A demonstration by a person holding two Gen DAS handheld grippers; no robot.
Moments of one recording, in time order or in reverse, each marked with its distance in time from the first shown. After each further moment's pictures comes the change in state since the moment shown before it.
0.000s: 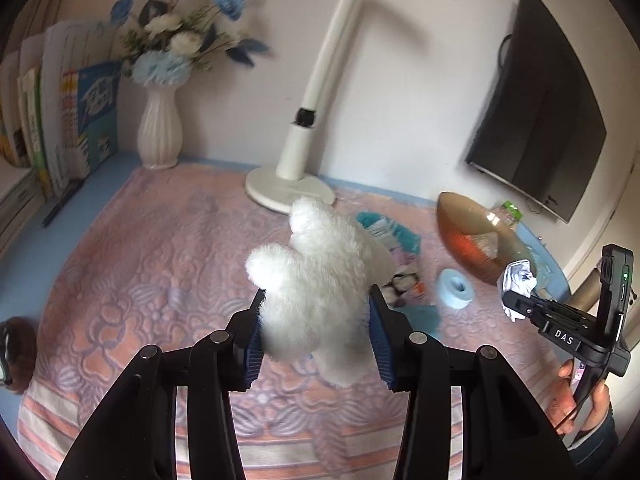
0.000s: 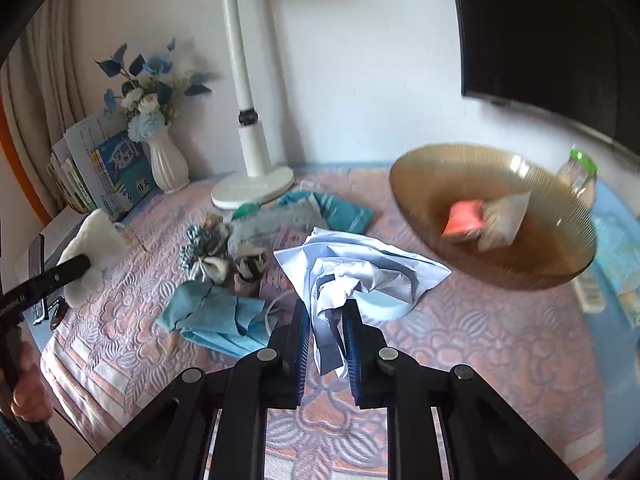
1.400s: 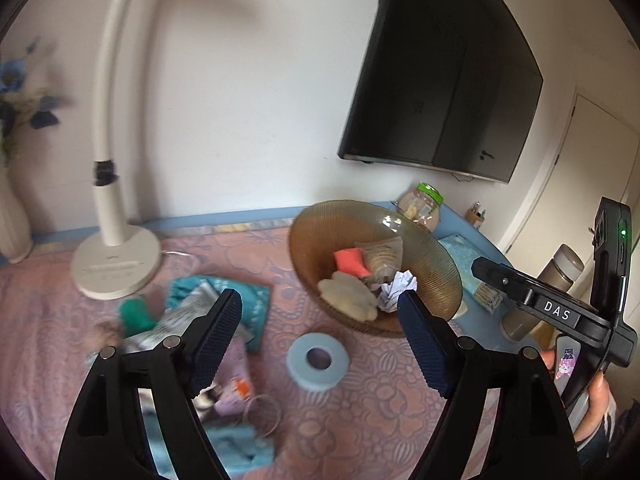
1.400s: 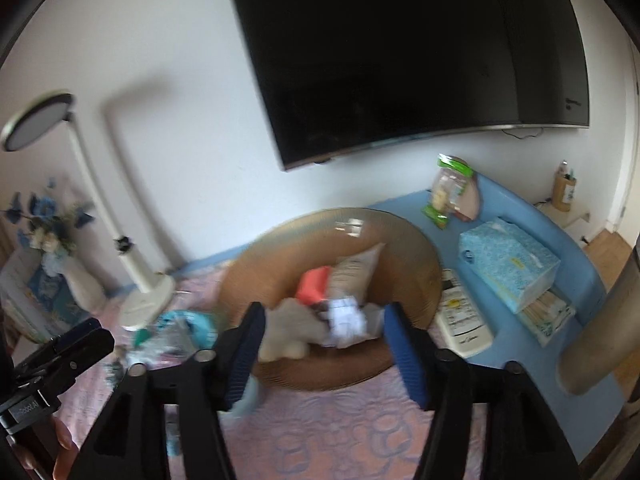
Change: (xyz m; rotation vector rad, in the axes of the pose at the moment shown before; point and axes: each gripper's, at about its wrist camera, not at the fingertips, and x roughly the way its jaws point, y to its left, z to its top) left arm 0.089 -0.194 0.071 0.217 0.057 -0.229; right arm -0.052 -0.132 0.066 0.307 -0.132 -0.211
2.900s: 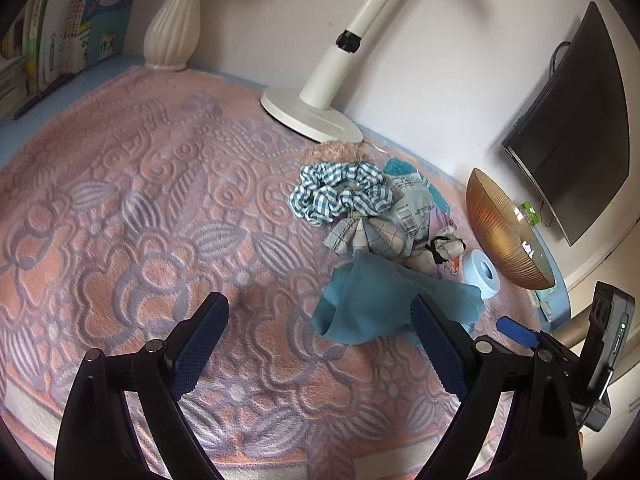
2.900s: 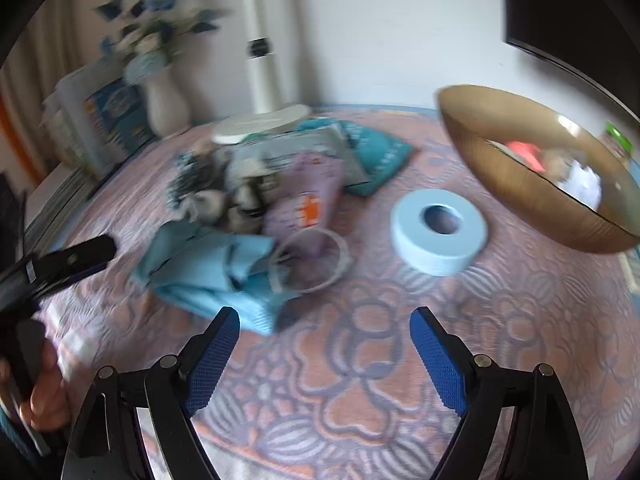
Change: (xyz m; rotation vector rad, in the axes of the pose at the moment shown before) left arm -0.060 0.178 -0.163 -0.434 0.056 0.172; right arm 0.074 0.141 -0.162 -0.378 0.291 0.234
